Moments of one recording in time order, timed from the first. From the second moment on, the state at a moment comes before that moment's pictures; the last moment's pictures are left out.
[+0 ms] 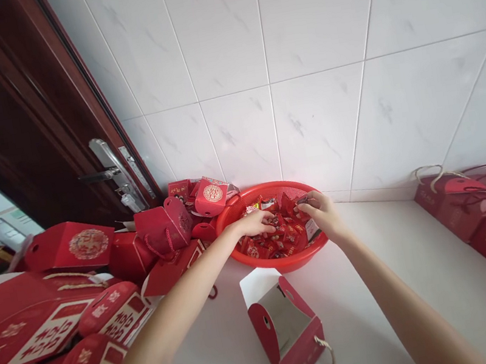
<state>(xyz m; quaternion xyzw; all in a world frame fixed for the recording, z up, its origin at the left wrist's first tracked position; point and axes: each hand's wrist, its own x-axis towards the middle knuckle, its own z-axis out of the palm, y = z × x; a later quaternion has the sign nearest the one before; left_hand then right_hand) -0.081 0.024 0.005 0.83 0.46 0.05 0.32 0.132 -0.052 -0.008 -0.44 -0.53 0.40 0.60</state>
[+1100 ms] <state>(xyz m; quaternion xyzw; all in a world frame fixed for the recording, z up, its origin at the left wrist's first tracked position) -0.072 0.010 0.013 0.86 0.39 0.01 0.33 0.136 -0.049 -0.010 -0.43 -0.57 0.40 0.57</state>
